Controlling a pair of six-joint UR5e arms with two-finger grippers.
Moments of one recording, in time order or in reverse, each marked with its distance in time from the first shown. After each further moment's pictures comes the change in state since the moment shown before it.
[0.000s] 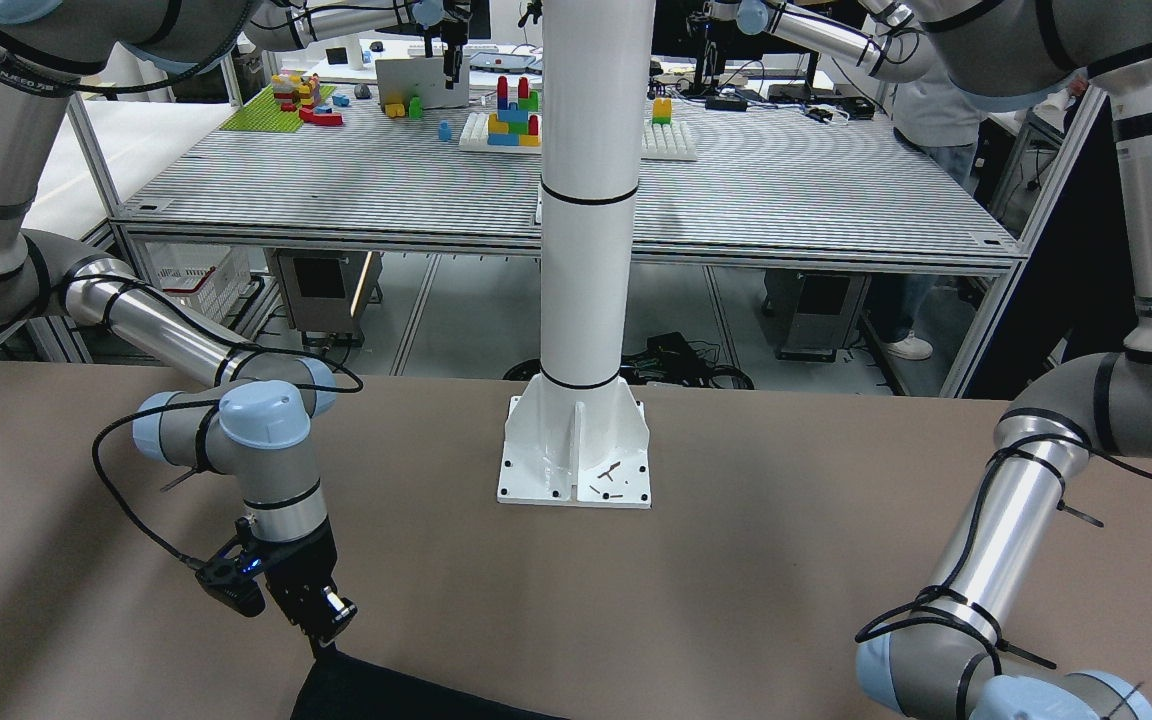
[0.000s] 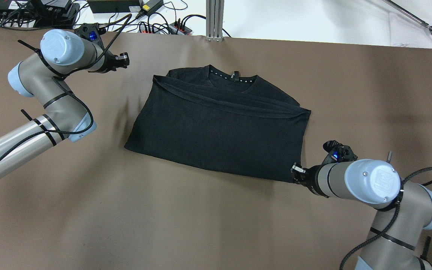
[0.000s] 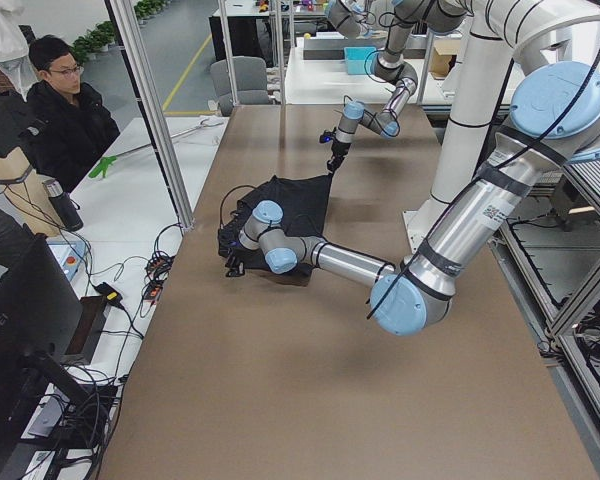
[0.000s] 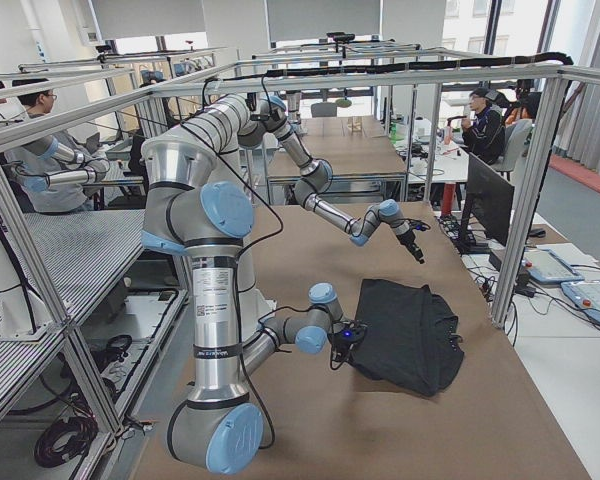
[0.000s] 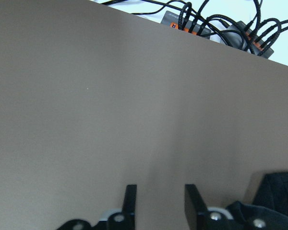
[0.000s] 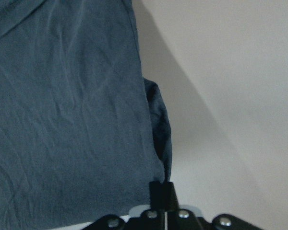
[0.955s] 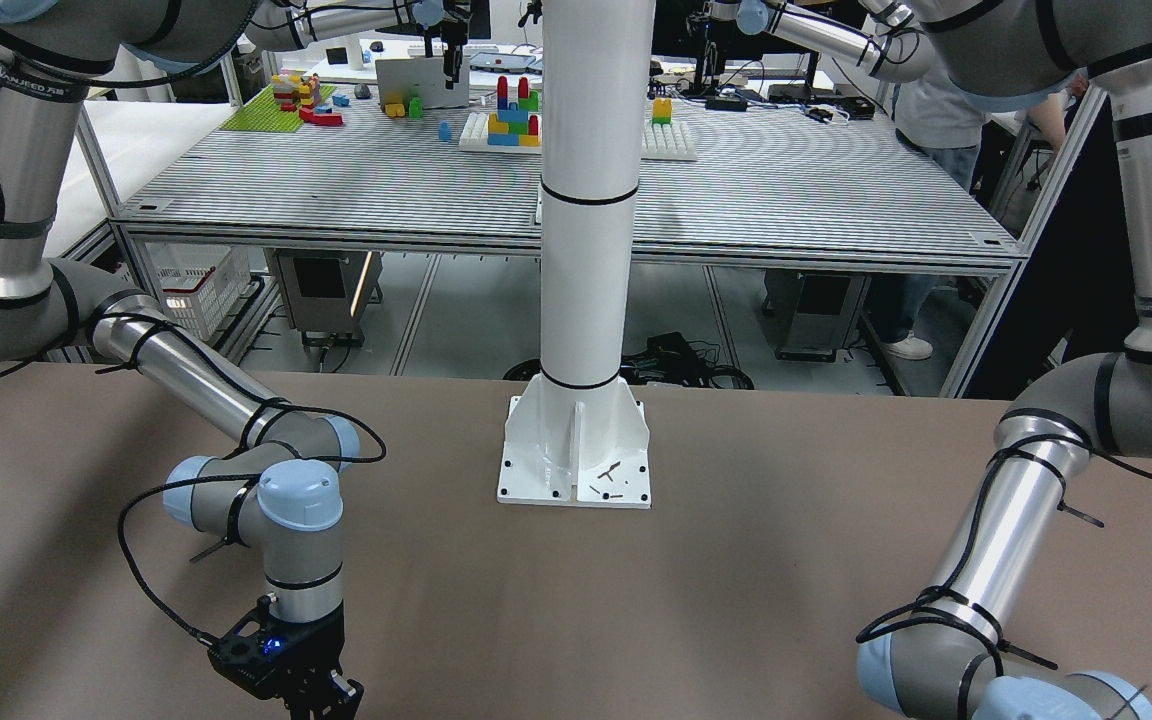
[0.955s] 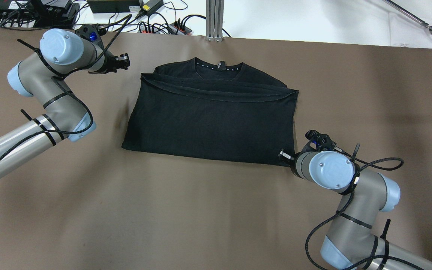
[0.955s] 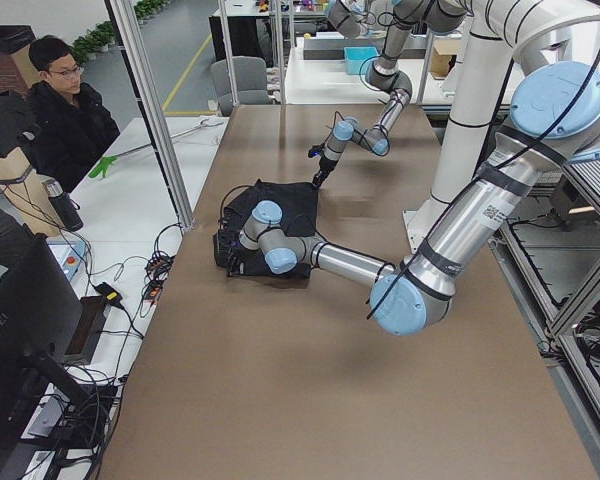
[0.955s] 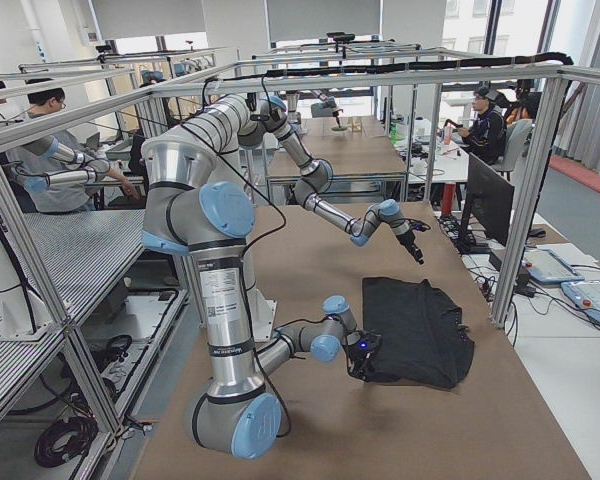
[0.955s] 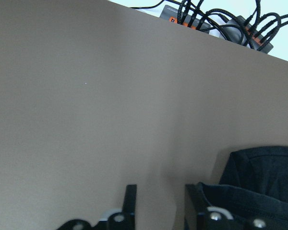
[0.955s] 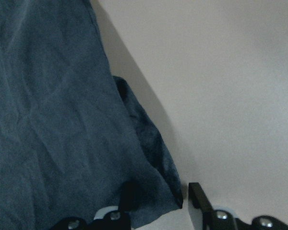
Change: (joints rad) left arm -0.001 0.000 0.001 0.000 -0.019 0.000; right arm 0.001 0.143 -0.248 0.018 -0.149 -0.064
